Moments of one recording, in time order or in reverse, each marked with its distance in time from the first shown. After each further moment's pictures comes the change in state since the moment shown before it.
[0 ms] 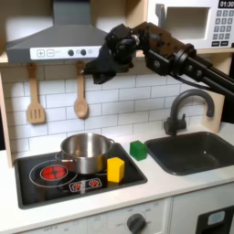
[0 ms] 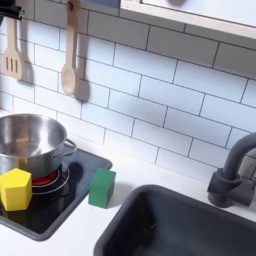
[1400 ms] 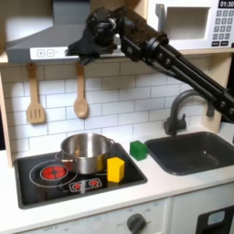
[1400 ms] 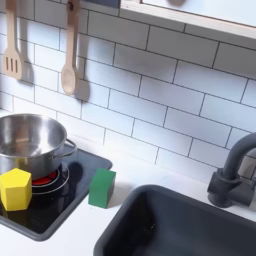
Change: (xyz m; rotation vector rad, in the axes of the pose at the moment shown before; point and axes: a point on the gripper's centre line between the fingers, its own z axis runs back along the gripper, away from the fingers) arm 0.051 0.003 -0.023 -0.055 -0.072 0.008
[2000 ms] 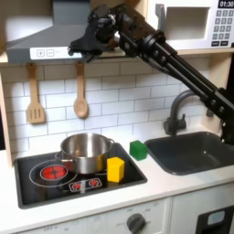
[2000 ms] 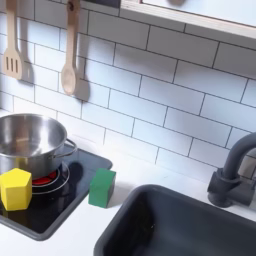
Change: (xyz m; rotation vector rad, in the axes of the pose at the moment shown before) arm 0.008 -0.009 -0.009 -0.015 0.011 -0.031
